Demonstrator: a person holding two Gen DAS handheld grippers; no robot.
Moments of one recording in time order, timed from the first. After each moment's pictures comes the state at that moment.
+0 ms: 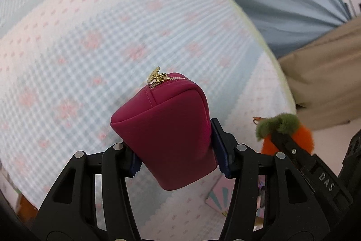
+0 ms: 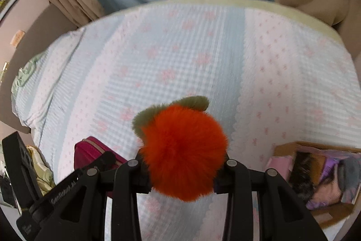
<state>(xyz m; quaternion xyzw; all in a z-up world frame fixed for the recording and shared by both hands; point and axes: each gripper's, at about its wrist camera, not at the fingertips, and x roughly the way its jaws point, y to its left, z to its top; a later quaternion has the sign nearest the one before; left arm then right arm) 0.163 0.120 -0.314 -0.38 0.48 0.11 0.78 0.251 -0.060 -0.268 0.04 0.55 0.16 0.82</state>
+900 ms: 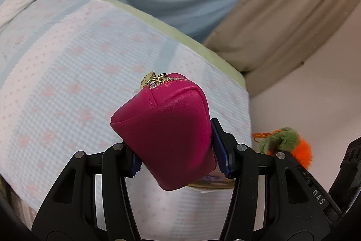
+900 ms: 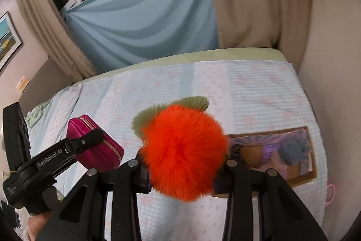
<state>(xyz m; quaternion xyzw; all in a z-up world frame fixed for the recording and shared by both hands) 0.131 -0.002 -0.149 -0.26 0.43 -0.06 0.86 0.121 -0.208 -0.115 0.11 0.42 0.07 0.90</state>
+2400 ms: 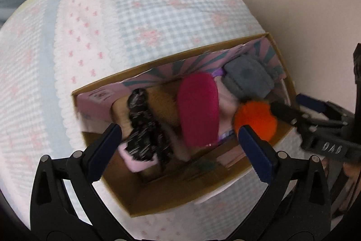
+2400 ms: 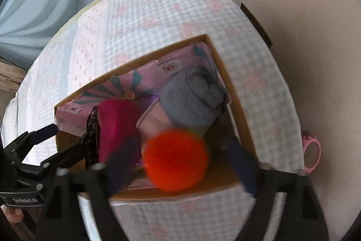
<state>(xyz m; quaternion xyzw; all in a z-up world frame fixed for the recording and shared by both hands) 0.227 -0.294 -0.343 0.06 0.61 -0.23 0.76 0.155 -0.446 -0.330 0.17 0.59 -0.07 0.79</state>
